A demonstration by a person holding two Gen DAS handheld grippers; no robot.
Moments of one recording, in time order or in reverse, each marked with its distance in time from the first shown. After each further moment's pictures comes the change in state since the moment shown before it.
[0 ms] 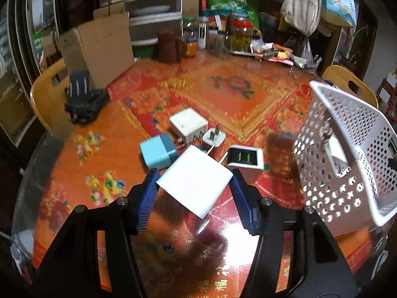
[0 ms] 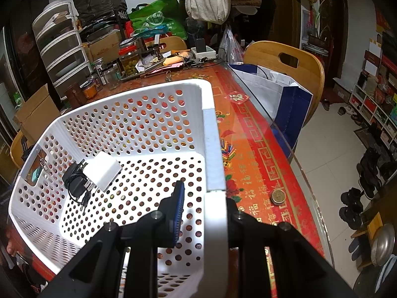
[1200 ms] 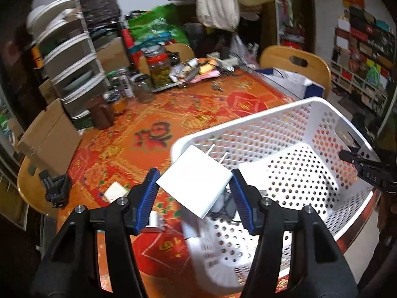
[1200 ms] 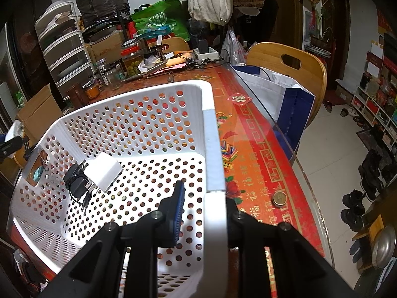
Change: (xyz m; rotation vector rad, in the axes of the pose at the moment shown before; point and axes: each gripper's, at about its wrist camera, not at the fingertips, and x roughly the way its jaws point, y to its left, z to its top) left arm -0.073 -0.194 0.068 0.395 -0.055 -0.111; right arm 0.000 0.000 0.002 -0.006 -0.007 0.014
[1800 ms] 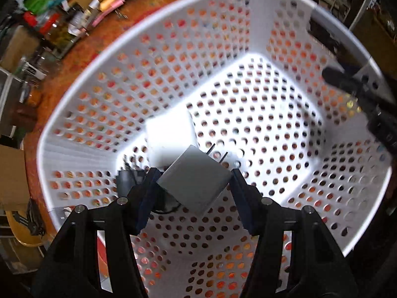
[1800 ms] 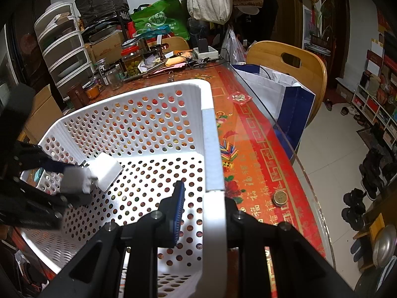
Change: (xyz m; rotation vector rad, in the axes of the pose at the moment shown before) left arm 0.119 -0.109 0.000 0.351 0.509 -0.221; right arm 0.000 0.000 0.000 0.000 0.001 0.001
